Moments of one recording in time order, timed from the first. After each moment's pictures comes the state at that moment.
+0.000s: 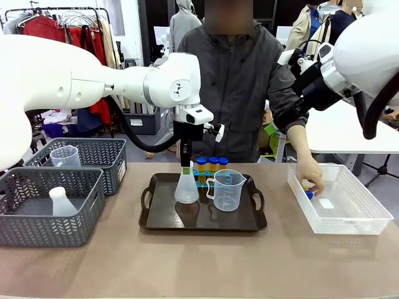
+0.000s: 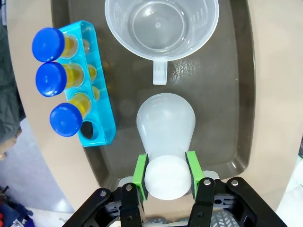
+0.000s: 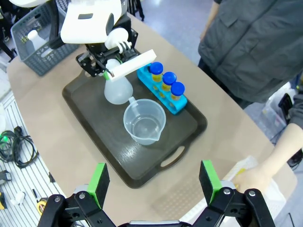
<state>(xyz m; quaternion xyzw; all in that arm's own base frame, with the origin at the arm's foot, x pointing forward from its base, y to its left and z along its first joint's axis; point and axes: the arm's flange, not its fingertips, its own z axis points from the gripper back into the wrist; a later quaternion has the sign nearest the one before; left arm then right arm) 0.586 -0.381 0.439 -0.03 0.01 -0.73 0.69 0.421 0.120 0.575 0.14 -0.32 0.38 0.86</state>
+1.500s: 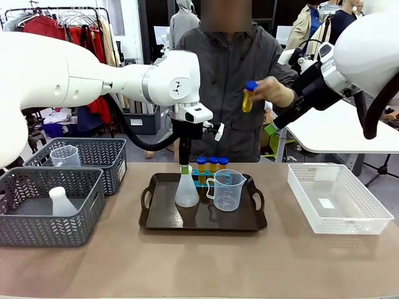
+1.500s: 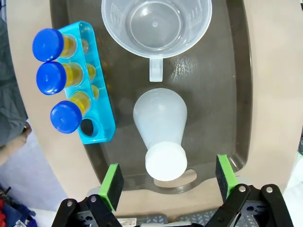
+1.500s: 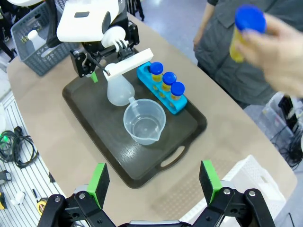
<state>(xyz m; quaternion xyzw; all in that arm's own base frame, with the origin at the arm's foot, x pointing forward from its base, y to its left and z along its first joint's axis) 0.583 -0.379 0.446 -0.02 0.01 -0.73 0.68 0.421 0.120 0.575 0.14 -0.32 0.38 0.86</state>
